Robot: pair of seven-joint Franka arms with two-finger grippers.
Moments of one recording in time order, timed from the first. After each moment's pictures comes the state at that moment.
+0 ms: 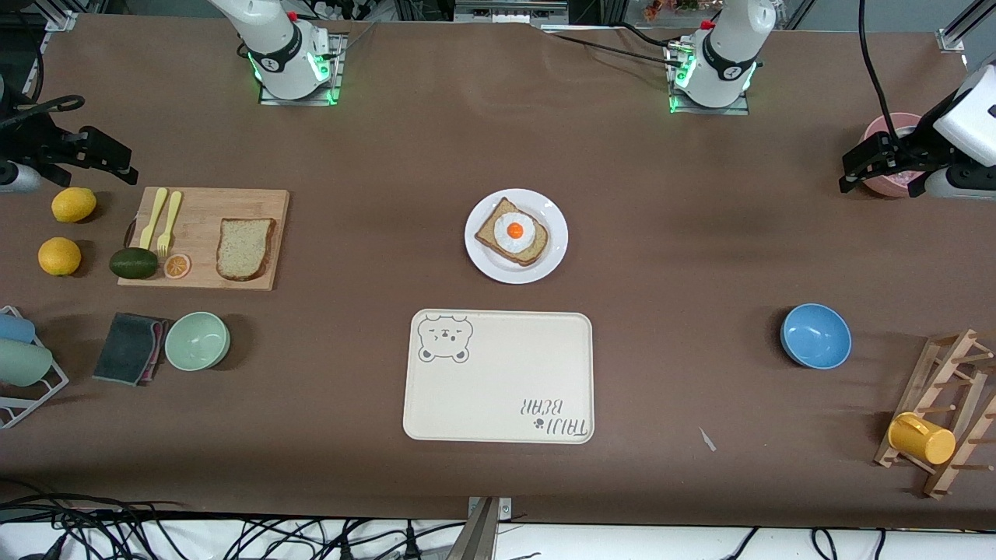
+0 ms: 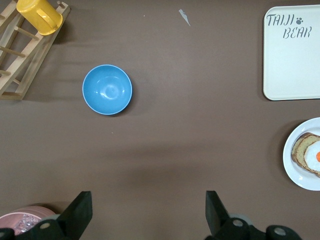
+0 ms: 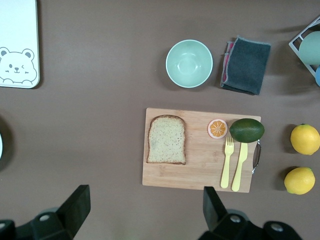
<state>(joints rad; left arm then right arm) 0.00 -0.07 0.00 -1.70 -0.01 1.62 0.04 -0.01 -0.06 -0.02 -1.70 0.01 1.62 -0.07</state>
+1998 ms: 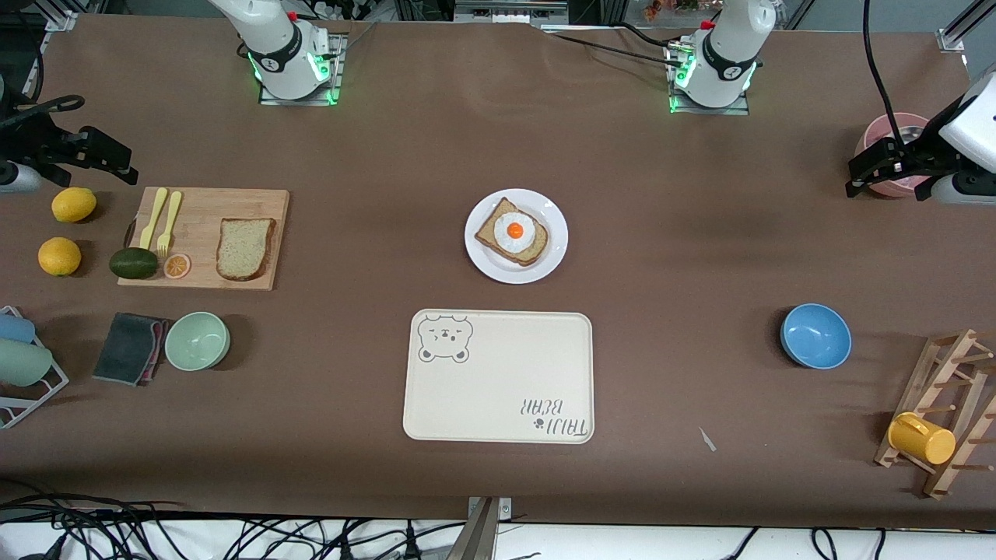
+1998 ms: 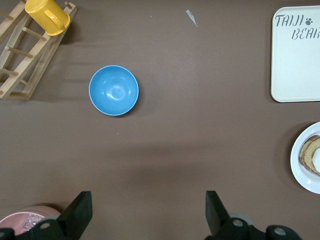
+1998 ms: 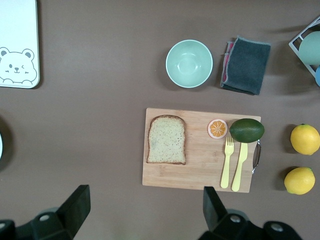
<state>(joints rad) 0.00 -0.06 0.01 -1.70 0.00 1.63 0.05 -0.01 -0.06 -0.02 -1.70 0.01 1.62 -0.07</state>
